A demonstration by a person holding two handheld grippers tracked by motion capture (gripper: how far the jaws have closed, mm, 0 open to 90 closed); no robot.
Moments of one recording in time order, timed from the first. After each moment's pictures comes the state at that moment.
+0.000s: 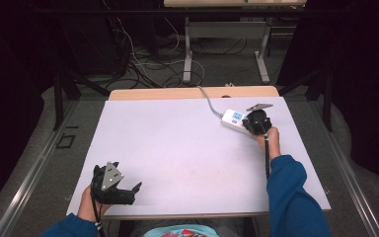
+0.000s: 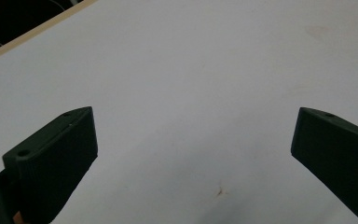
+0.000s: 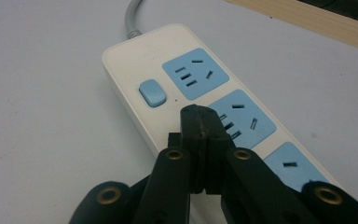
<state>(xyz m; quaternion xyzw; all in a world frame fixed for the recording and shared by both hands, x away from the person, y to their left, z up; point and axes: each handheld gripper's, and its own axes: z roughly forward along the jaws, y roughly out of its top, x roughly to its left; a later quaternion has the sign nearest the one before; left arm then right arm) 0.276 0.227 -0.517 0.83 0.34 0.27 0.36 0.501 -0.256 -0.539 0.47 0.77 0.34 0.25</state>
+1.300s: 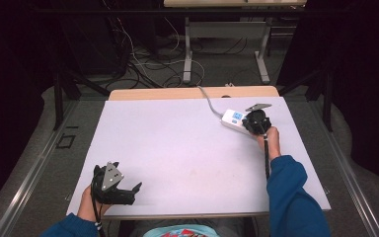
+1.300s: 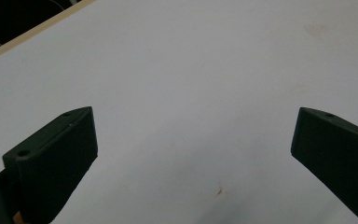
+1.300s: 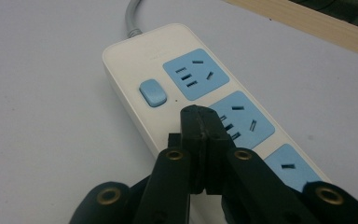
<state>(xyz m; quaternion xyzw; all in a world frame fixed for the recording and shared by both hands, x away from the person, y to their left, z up) 0.276 0.227 -0.518 0.83 0.34 0.27 0.36 0.501 -0.253 -0.537 0.46 0.78 0.33 0.26</state>
